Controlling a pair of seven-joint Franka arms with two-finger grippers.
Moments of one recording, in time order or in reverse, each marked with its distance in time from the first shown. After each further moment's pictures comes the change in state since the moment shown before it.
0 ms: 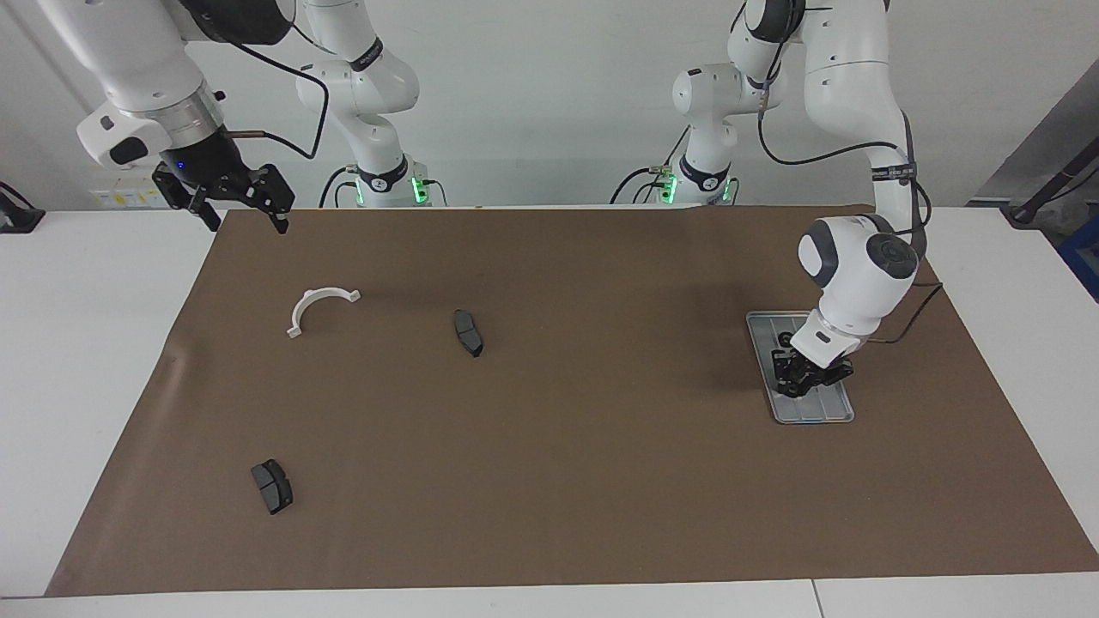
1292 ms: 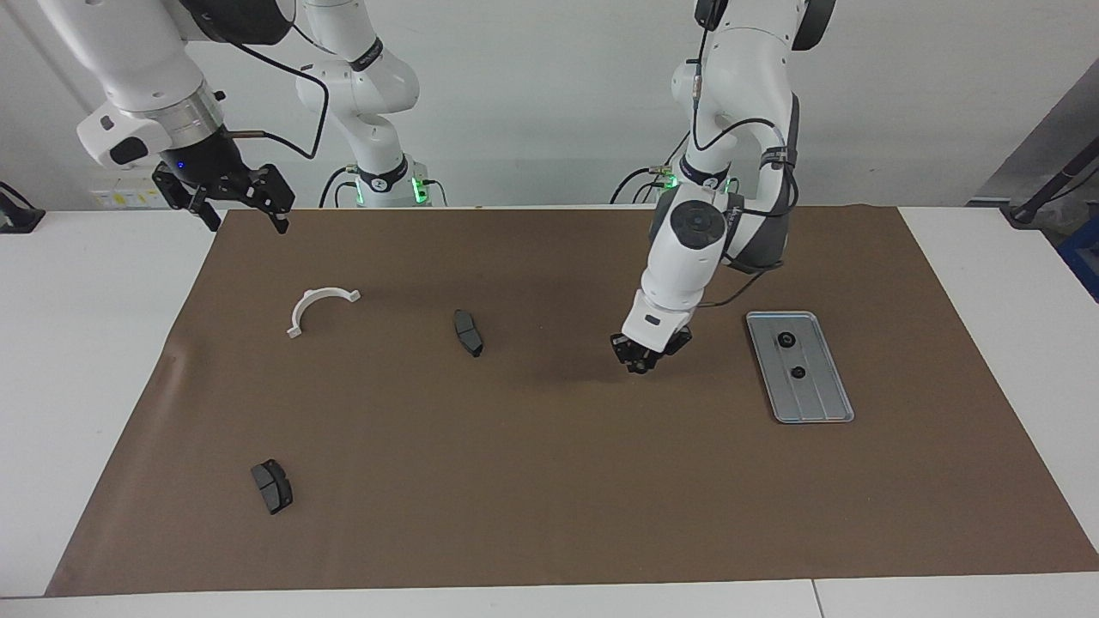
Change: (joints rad) left arm -0.500 0.018 -0.012 0.198 -0.002 -0.220 -0.863; right arm 0.000 0.000 0.000 0.000 0.000 0.000 0.000
